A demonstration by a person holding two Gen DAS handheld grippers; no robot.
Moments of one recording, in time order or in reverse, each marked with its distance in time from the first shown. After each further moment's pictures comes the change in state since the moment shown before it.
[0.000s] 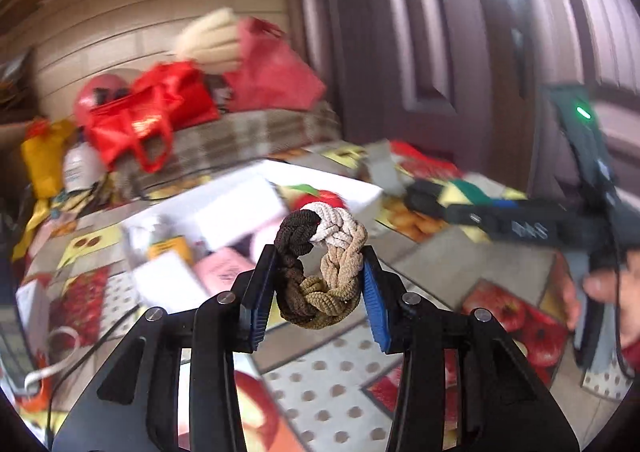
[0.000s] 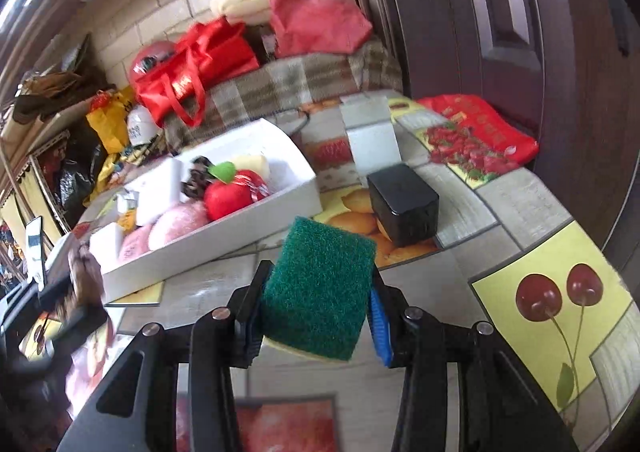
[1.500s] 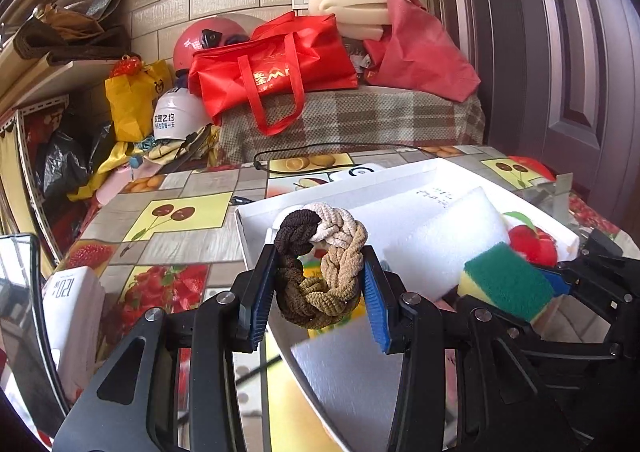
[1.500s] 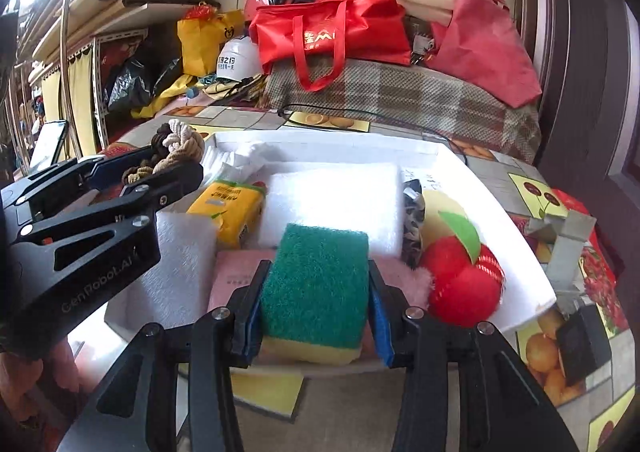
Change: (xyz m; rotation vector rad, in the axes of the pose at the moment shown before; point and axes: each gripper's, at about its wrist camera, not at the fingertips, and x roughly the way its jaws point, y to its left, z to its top) left arm 0.097 0.132 0.020 -0.168 0.101 0.329; right arm 0.120 0.164 0.025 -0.419 0.083 0.090
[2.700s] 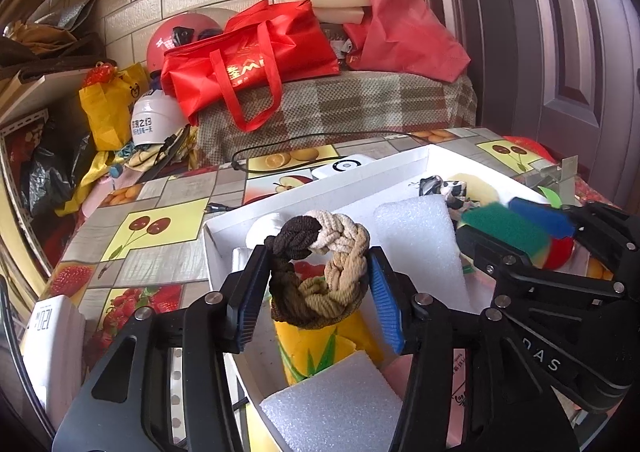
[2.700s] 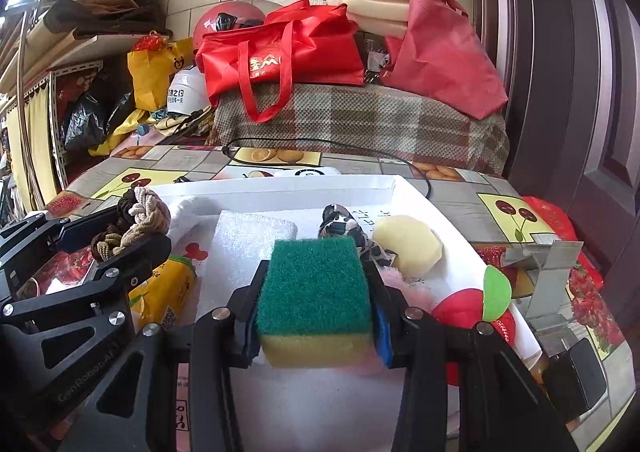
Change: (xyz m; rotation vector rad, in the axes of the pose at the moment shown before) left arm 0.031 -0.012 0.011 0.064 0.043 -0.021; right arm 0.021 -0.032 0.024 0.105 -0.083 -0.115
